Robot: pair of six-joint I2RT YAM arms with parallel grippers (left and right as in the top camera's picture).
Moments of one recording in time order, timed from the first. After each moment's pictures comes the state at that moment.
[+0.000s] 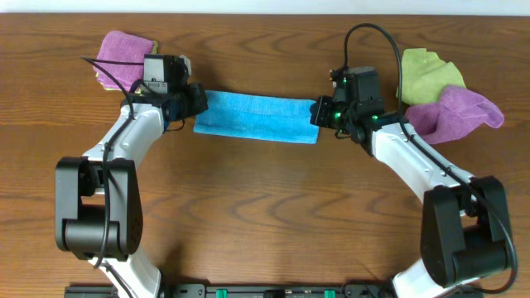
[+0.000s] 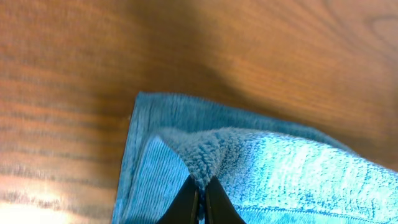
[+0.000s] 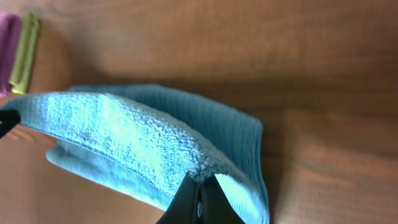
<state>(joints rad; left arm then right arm) -0.07 1.87 1.20 -0.30 0.33 -0.38 0.25 1.76 1.07 -0.19 -0.30 0.49</state>
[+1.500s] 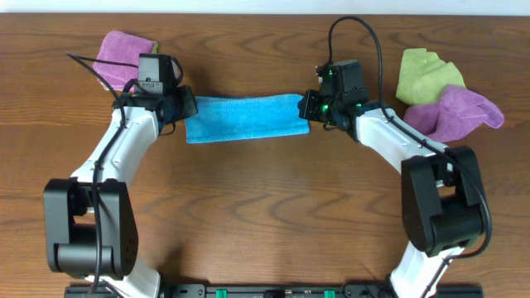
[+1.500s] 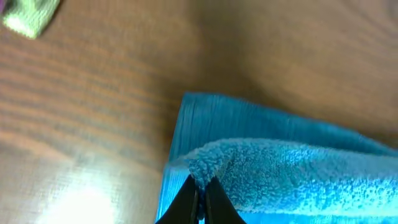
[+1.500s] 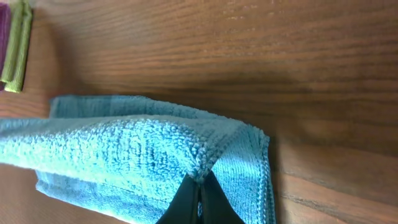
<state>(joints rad) -0.07 1.78 1.20 -0.42 0.10 -0.36 0.27 1.94 1.20 -0.15 -0.35 0.50</state>
